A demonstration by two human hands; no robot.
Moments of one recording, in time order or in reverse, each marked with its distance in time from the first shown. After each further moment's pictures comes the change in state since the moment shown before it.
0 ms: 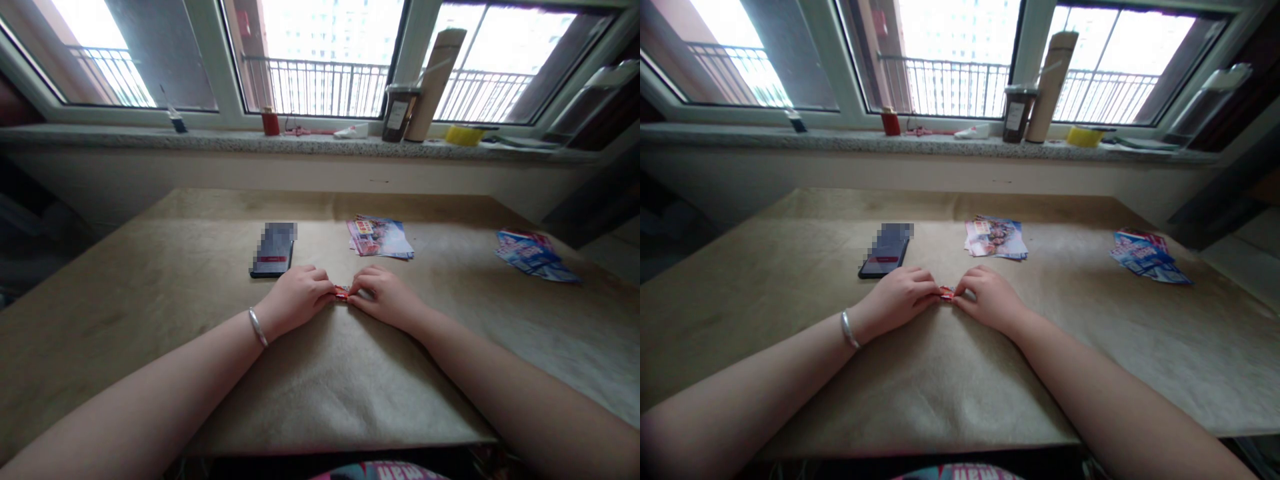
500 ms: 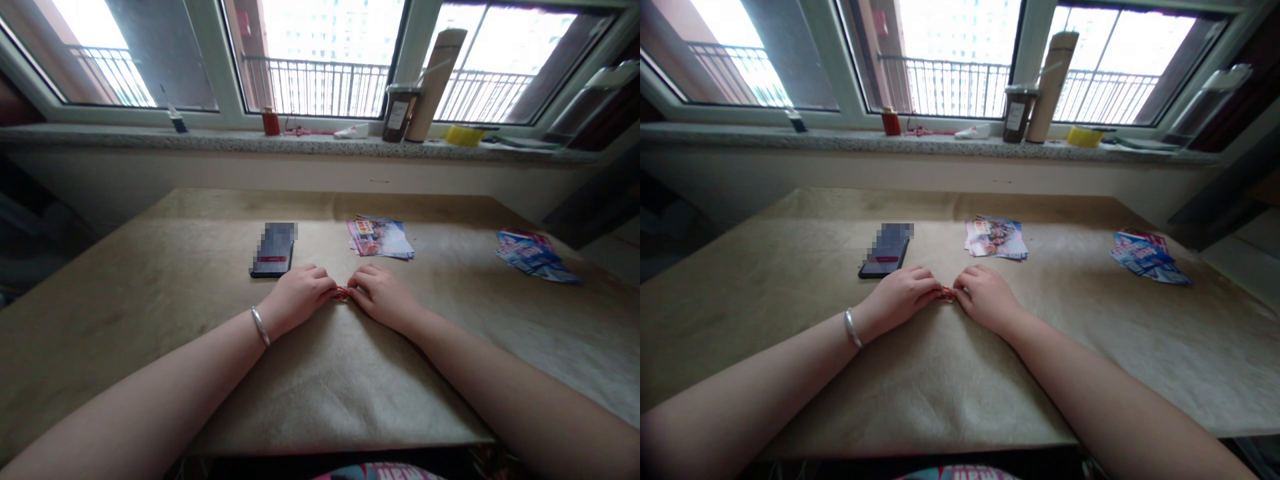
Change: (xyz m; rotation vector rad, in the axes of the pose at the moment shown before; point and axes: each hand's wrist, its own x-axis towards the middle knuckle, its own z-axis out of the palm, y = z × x) left_hand 0.001 -0.001 0.002 0.011 -0.001 -0.033; right_hand 0.005 -0.006 0.005 -0.126 0.006 0.048
